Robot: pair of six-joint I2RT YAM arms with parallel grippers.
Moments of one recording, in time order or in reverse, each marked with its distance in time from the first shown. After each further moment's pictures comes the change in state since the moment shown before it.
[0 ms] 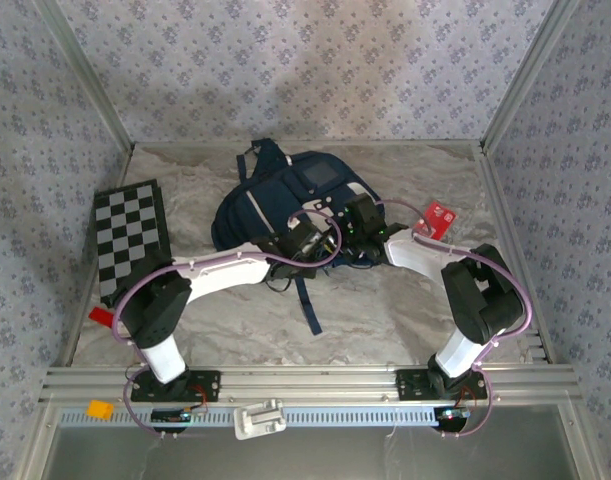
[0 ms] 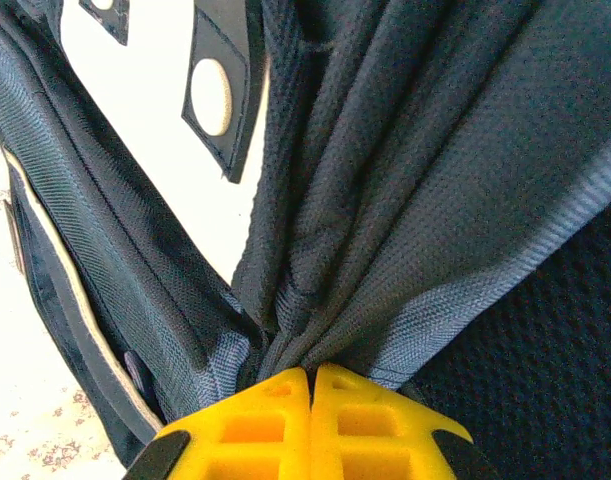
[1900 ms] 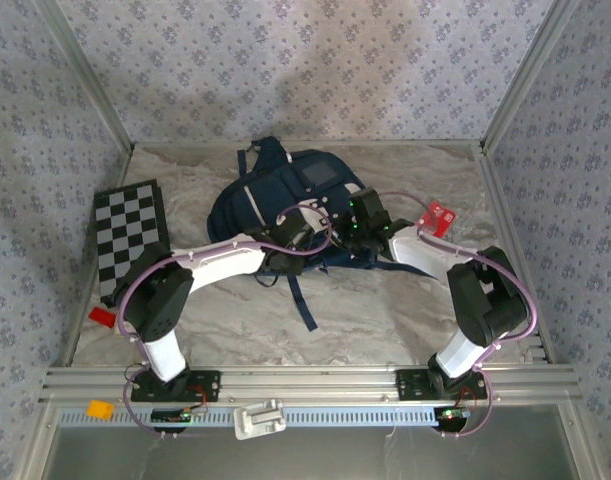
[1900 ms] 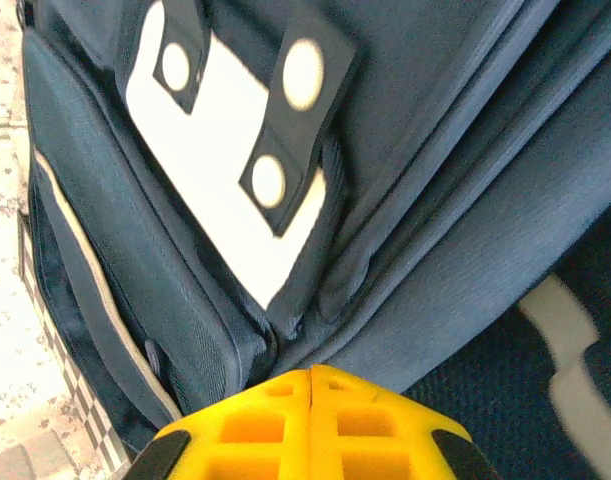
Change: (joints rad) left arm 0.098 0.018 0.013 -0.108 0.024 0.084; right arm -0.021 -0.023 0.023 -0.023 0.037 -0.086
